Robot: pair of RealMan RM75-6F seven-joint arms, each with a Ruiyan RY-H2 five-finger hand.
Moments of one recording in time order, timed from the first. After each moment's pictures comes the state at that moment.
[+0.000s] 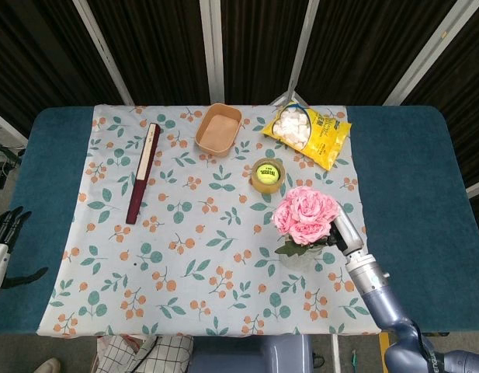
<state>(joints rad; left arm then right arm) -0.10 -1.08 -0.03 -1.58 1.49 1.45 -0.08 0.51 -1.26 0.26 -1.89 -1.22 1.09 0.56</state>
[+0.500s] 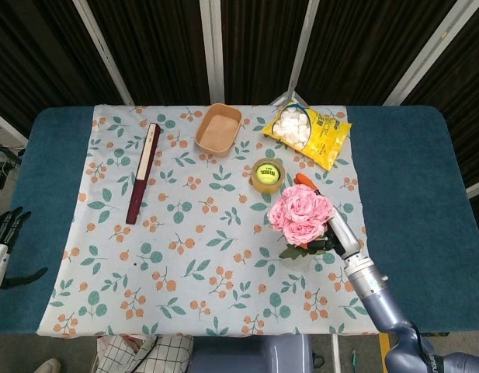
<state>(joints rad) -0.10 -1.08 -0.03 -1.57 1.50 1.45 -0.09 0.49 -1.26 0.25 -1.89 -1.30 1.10 0.61</state>
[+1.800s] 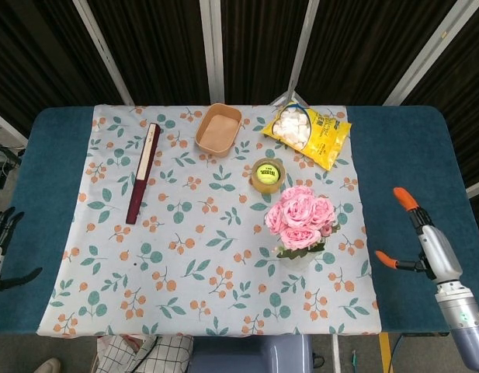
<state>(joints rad) -0.08 -1.10 -0.04 -1.56 1.49 1.49 -0.02 0.24 -1.02 0.10 -1.68 -1.46 1.33 0.53</state>
